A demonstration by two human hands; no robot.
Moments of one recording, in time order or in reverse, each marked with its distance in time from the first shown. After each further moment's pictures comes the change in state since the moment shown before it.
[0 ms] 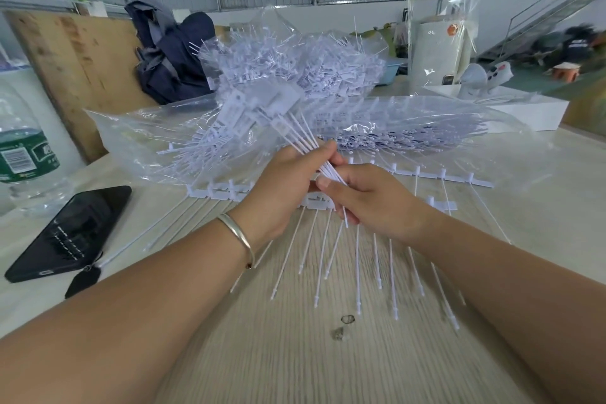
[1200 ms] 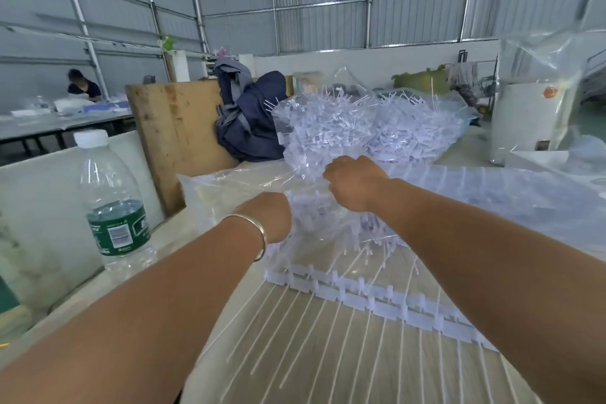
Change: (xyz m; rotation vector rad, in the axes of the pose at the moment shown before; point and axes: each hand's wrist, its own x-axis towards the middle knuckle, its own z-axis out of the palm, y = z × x) left_hand 0.092 0.018 -0.170 1.508 0.063 -0.449; right_hand 0.249 -0.016 0.040 -1.223 -0.255 -0.159
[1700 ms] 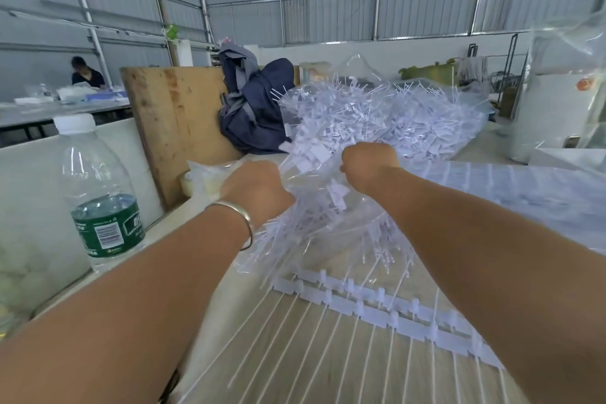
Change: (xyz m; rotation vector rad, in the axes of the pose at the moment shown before) left_hand 0.035 -0.028 -0.010 -0.119 0.246 -0.055; right_hand 0.054 0.005 0.021 0.016 0.078 0.295
